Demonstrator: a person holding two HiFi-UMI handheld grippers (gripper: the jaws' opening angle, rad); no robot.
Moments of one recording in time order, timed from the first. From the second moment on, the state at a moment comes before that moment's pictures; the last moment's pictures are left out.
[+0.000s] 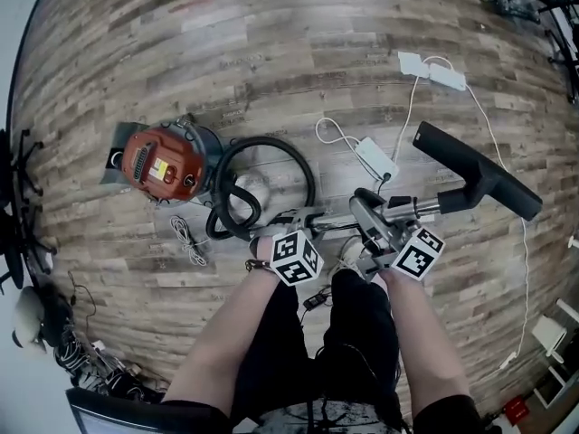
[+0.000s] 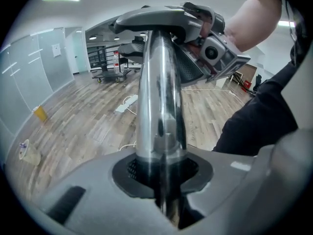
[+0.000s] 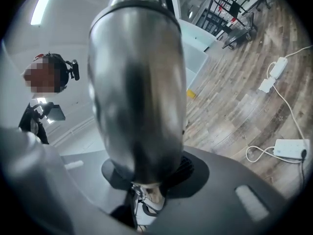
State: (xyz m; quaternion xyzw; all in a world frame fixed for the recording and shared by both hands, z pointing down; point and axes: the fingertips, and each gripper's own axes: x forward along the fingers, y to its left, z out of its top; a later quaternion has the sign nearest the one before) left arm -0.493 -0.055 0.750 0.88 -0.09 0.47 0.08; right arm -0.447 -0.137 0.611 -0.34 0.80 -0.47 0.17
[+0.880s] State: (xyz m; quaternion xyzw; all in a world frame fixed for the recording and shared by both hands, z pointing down) left arm -0.450 -0.121 1.100 0.80 -0.01 0.60 0.03; right arm -0.354 -0.202 1.007 -0.36 0.66 -0.58 0.31
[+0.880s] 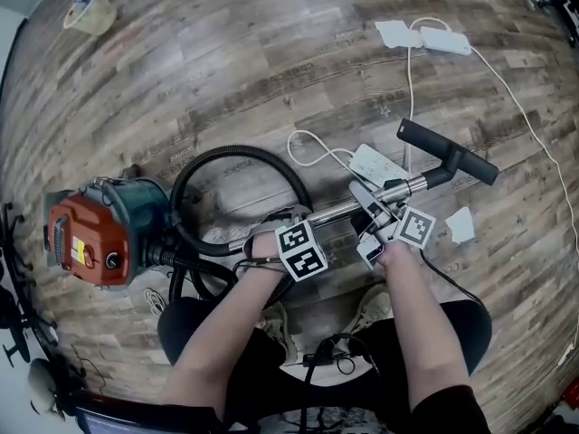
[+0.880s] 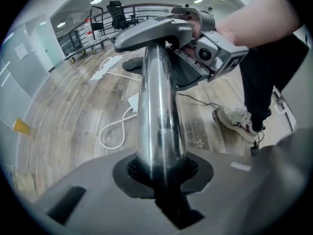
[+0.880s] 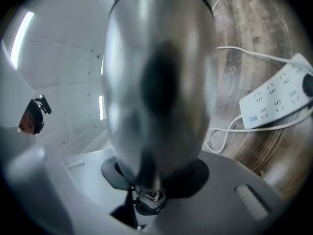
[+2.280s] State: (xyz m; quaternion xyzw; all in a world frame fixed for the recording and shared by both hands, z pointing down) left arm -0.482 -0.110 1.244 0.71 0.05 0.70 -0.03; right arm -0.363 -0.135 1.207 -0.46 0.49 -0.71 0.23
